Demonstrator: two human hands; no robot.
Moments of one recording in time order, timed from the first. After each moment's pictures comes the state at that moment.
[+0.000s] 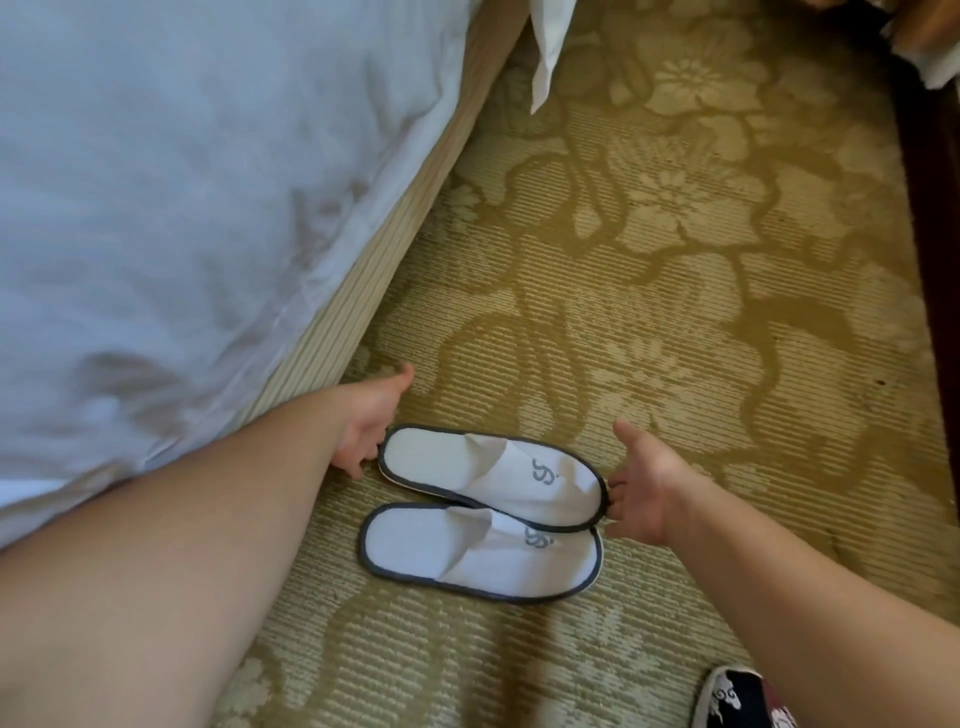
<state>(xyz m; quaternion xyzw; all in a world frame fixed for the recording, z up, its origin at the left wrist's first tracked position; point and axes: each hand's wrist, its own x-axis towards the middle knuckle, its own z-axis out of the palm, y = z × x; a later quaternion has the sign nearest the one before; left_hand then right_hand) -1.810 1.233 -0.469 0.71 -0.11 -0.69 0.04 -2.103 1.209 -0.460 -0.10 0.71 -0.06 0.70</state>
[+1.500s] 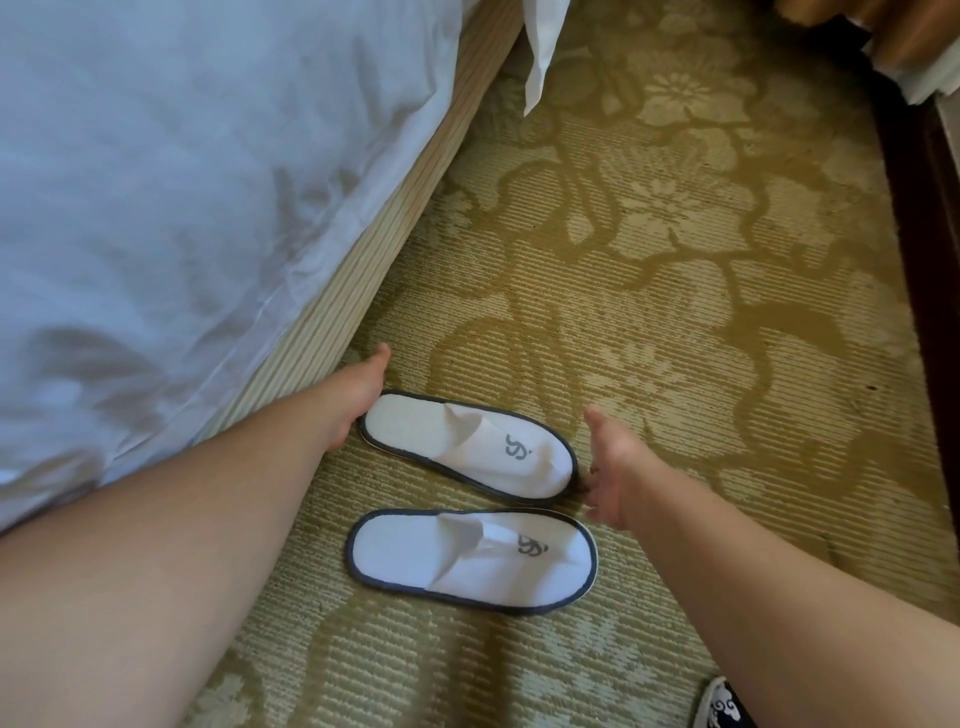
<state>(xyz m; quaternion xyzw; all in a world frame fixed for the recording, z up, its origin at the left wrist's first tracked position) -1.809 1.221 -0.480 0.81 -0.15 -0.54 0.16 -2.072 1.205 -0.464 -0.18 0.76 -0.06 0.62</state>
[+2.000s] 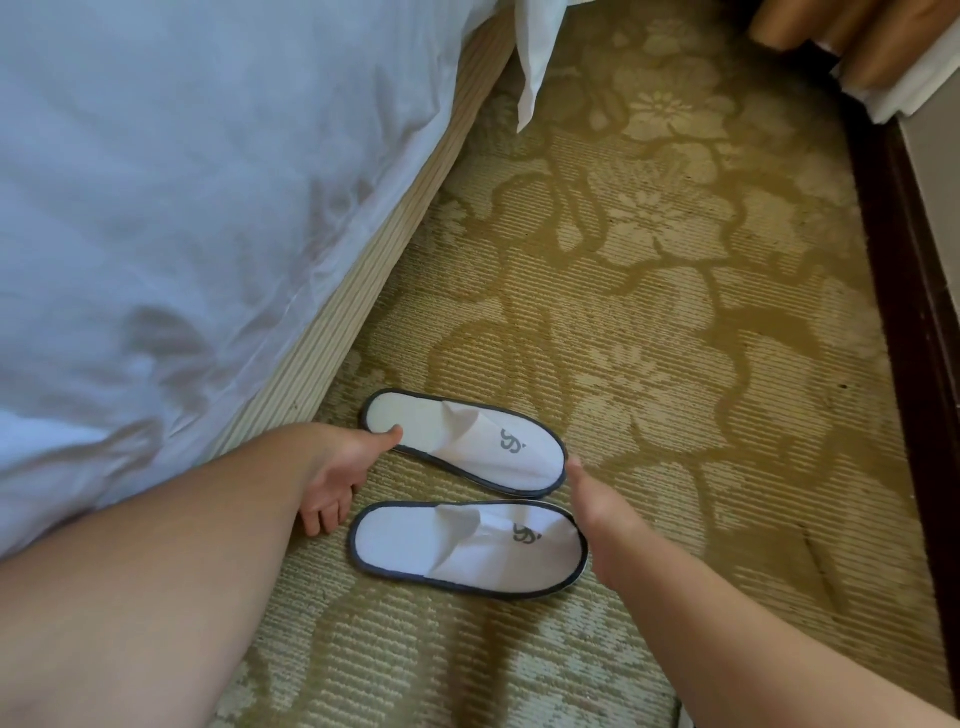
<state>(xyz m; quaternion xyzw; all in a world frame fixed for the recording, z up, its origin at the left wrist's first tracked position) -1.809 1.276 -0.476 0.71 -0.13 -0.68 -0.16 -2.083 1.260 -0.463 -0.26 0.77 -0.01 0.58</state>
